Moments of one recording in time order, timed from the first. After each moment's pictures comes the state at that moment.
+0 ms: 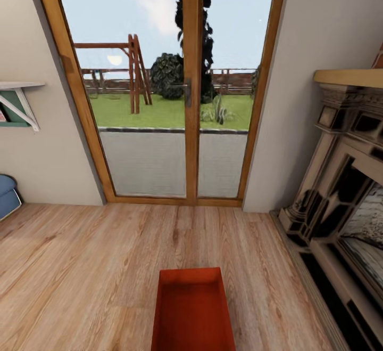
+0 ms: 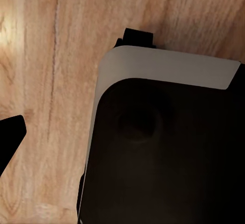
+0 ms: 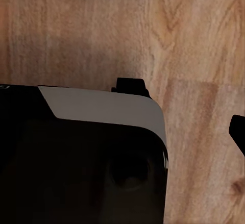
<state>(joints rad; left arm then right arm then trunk) -0.22 0.01 0.01 -0.01 0.18 0.10 0.09 -0.22 0.05 0.58 0.02 -0.51 -0.11 -0.10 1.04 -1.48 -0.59</state>
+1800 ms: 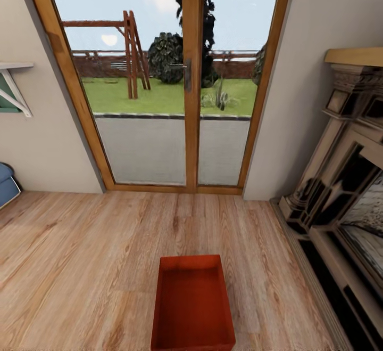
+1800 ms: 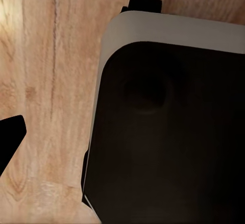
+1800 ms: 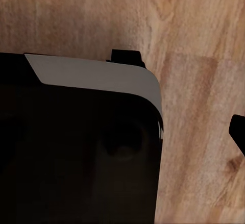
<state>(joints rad) -0.22 0.01 0.01 -0.01 0.18 0.10 0.09 -0.22 0.04 0.58 0.02 -0.51 -0.11 -0.10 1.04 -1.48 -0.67</state>
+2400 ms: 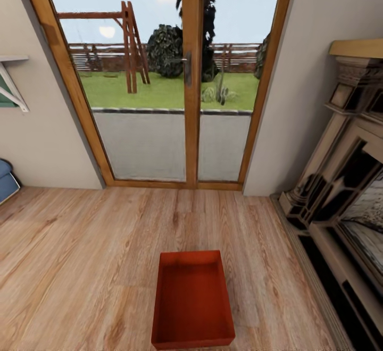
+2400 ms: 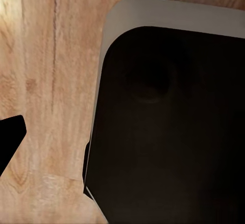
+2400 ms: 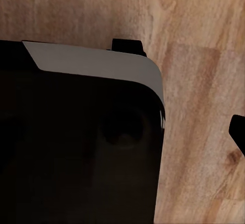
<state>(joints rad) -0.22 0.01 0.01 -0.01 0.18 0.10 0.09 -0.22 0.04 0.58 0.02 -0.50 -0.11 -0.10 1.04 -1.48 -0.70</state>
